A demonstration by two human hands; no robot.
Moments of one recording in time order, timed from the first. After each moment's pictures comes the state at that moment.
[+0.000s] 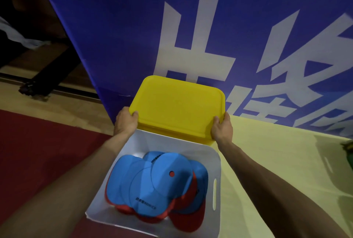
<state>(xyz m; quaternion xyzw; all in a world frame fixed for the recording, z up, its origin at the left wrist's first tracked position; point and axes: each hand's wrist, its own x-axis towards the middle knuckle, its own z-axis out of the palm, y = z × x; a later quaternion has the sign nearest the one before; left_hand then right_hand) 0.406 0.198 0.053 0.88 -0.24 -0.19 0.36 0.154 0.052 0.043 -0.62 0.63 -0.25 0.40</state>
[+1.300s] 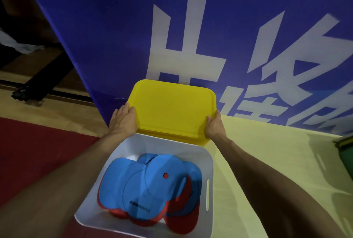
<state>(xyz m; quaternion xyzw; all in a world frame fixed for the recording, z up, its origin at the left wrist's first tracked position) 0.397 0.189 0.067 0.88 -0.46 -0.09 0.03 0.151 0.038 0.051 -0.66 0.62 -0.13 0.40</state>
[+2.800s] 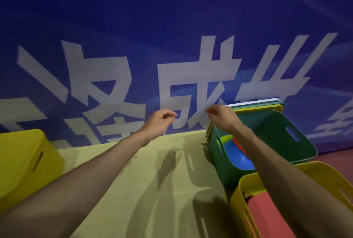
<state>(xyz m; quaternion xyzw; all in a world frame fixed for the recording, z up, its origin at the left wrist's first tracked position) -0.183 -0.138 0.156 0.65 -0.56 -0.38 0.35 -0.406 -0.215 0.158 -0.79 0.57 -0.15 0.20</state>
